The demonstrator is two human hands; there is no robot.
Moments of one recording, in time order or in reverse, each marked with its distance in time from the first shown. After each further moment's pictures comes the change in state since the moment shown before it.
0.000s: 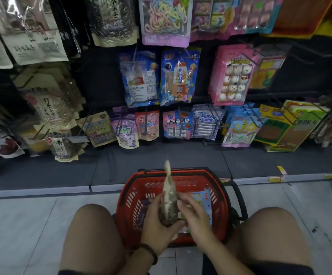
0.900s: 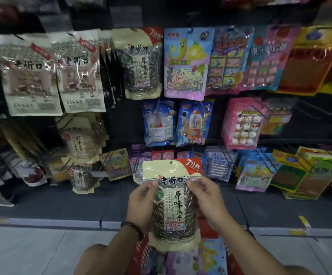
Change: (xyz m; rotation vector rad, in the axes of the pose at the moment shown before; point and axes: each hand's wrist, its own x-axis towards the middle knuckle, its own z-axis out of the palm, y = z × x) left_hand 0.082 0.153 -0.098 -0.239 0.273 0.036; right_hand 0.081 -0.168 0.036 -0.224 -0.025 -0.211
